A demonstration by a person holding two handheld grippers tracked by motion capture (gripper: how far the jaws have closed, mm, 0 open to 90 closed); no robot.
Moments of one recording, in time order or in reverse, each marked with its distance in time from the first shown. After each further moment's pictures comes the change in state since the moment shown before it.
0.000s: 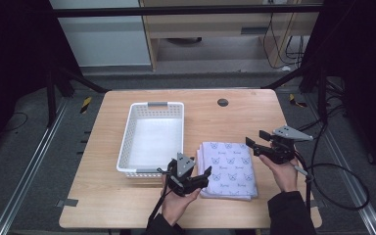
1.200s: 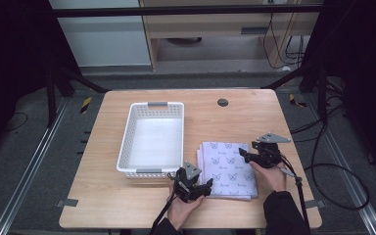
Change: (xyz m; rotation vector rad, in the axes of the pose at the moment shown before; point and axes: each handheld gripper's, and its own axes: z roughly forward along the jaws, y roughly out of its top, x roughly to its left) left arm 0.001 -0.042 0.036 0.176 -0.001 -0.034; right arm -0.002 -0.040 0.044 0.190 -0.047 -0.035
